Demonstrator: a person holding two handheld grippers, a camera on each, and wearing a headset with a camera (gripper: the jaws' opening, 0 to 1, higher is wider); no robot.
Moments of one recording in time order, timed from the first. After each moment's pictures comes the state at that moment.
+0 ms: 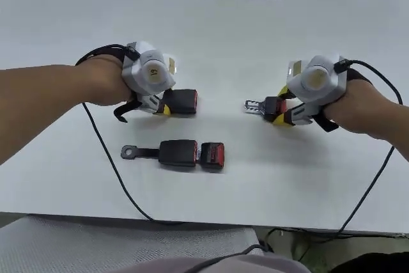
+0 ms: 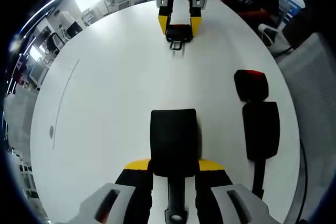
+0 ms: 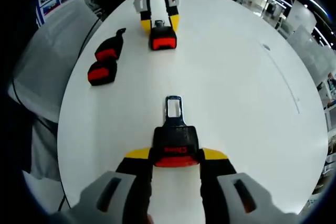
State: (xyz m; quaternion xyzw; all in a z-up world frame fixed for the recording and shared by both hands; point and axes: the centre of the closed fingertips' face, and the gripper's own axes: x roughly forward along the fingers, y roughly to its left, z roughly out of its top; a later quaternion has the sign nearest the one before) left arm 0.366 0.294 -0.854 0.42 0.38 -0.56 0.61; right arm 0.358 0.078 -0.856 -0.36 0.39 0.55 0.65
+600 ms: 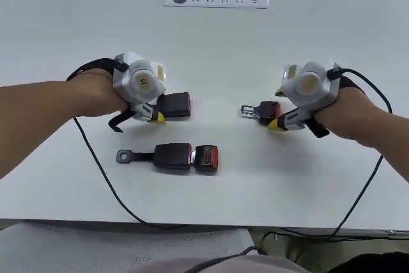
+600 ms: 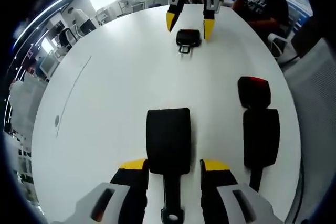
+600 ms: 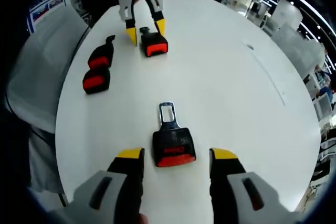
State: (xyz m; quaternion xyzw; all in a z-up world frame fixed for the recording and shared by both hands) left arm 0.358 0.296 -0.850 0.38 0.38 -0.52 0.66; right arm 0.358 0.074 -0.837 -0.34 0.38 0.49 0.71
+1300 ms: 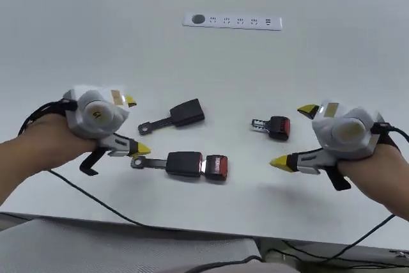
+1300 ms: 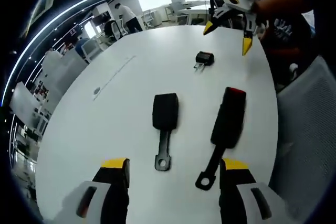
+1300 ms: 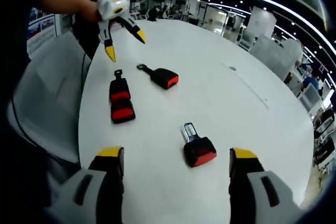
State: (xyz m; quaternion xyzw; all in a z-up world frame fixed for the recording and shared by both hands) left arm 0.292 0.369 -0.782 0.30 0.35 -0.40 0.79; right arm 0.305 0.085 -0.789 -0.26 0.31 0.46 0.79
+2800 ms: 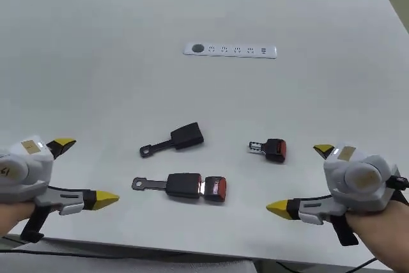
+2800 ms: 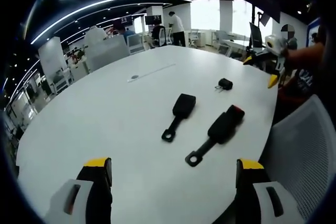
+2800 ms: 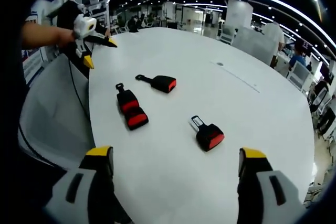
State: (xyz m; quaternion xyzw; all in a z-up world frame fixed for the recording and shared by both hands) left arm 0.246 0.421 -0.755 0.15 0.33 -0.31 0.88; right arm 0.267 0.075 -0.773 -0.19 0.32 0.41 0.83
